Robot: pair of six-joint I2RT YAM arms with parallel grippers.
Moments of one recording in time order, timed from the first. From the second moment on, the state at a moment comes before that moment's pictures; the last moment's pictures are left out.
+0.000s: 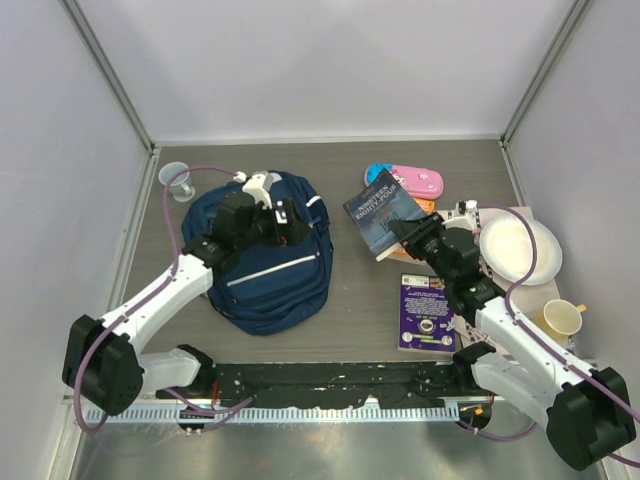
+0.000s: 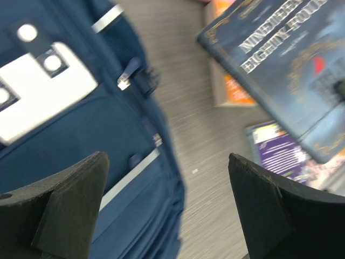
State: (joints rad) left arm -0.51 1.21 0.85 -0.05 0.17 -0.56; right arm 0.42 0.89 0.47 0.25 0.05 1.05
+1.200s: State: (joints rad) left arm -0.78 1.53 0.98 -0.62 -0.19 -0.08; right arm 0.41 0.89 0.48 0.08 0.04 1.00
